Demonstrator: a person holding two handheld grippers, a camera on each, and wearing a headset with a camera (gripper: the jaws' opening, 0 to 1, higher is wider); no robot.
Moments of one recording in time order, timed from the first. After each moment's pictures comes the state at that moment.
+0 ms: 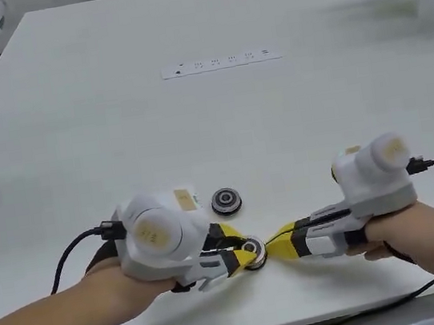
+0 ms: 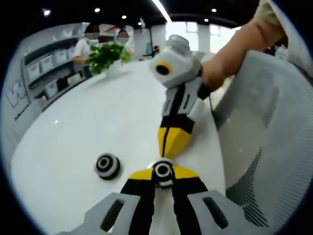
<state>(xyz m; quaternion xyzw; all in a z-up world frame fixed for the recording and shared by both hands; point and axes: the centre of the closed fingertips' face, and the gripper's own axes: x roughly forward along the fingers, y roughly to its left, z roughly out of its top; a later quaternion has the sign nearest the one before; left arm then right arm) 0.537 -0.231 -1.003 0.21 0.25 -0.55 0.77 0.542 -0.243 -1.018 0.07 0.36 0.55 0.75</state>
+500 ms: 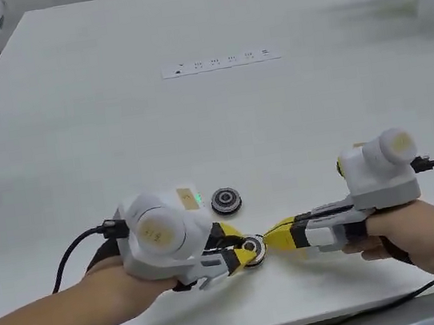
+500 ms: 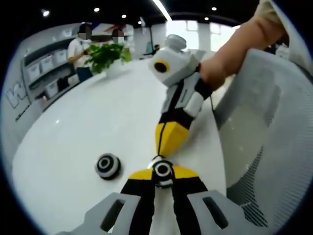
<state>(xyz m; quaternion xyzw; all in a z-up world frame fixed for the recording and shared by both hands) 0.538 -0.232 -1.003 0.22 0.25 -0.55 0.77 0.538 -0.236 -1.001 0.13 0.35 0.54 0.75</state>
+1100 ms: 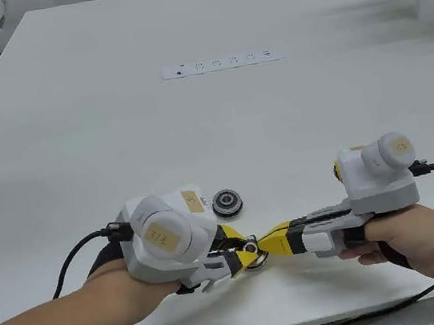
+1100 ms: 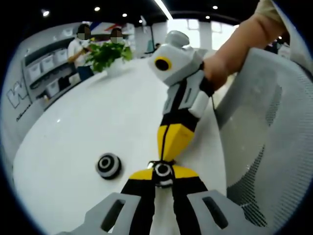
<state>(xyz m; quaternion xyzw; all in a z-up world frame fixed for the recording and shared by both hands) 0.539 -0.231 -1.004 0.22 0.25 -0.54 0.77 0.531 -0.226 -0.994 0.12 0.35 0.56 0.74</state>
